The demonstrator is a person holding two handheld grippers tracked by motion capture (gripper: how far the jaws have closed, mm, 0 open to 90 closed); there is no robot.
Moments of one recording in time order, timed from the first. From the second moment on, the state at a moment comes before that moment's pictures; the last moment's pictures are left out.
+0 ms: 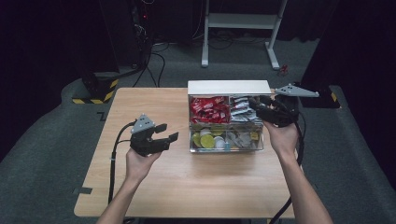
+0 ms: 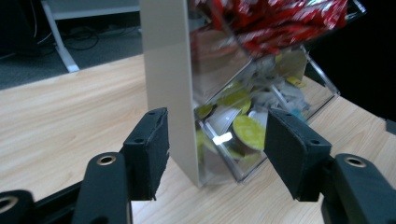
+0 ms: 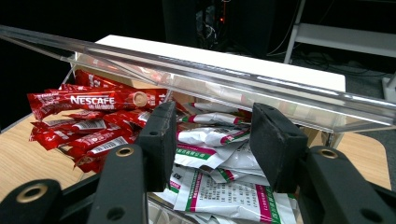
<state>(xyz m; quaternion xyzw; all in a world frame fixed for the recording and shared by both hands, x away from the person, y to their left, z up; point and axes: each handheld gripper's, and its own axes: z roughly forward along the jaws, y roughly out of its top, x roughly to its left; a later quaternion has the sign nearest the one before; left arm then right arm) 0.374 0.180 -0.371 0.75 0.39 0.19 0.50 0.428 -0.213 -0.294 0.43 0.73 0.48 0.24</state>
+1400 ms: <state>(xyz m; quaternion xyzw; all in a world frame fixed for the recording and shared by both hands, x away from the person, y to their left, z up) 0.430 0.108 -0.320 0.77 0.35 0.21 0.48 0.428 -0.215 -0.295 0.44 0.72 0.49 0.23</state>
